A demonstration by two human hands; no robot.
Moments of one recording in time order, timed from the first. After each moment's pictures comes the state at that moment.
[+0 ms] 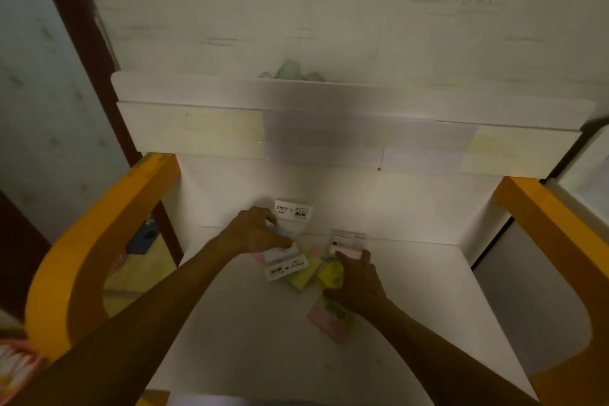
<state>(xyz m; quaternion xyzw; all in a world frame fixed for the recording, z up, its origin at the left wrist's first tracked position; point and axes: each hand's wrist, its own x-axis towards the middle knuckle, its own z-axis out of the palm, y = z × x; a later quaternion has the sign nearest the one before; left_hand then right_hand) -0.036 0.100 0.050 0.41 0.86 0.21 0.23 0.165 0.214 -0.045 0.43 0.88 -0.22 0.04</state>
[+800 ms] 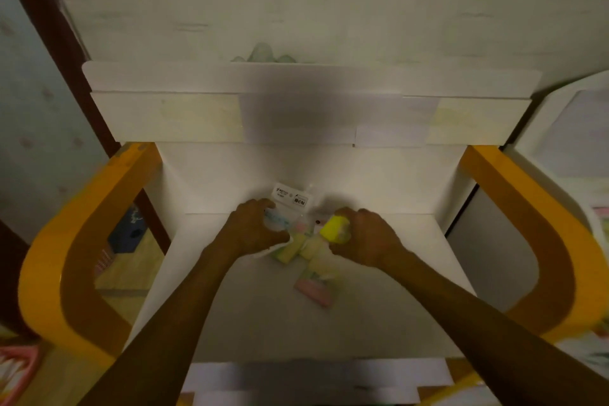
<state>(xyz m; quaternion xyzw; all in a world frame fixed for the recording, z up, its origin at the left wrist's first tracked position) 0.012 0.083 0.043 0.46 0.83 0.25 0.17 0.210 0.218 0.035 0.37 0.91 -0.18 -0.04</state>
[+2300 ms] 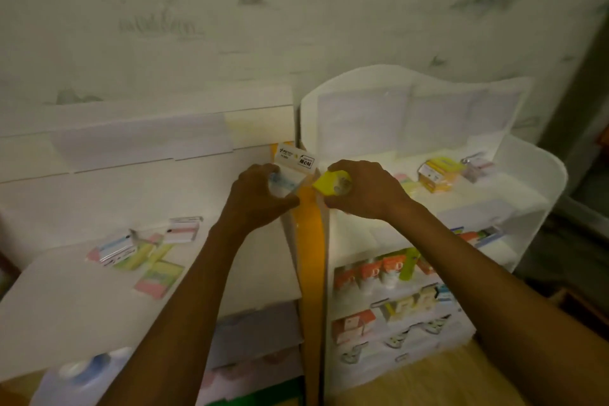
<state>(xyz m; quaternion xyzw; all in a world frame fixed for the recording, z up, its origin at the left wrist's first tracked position) 0.382 0.202 0.141 0.61 0.72 0.32 0.01 0.588 0.272 0.174 0.43 0.87 -0.16 -0.18</state>
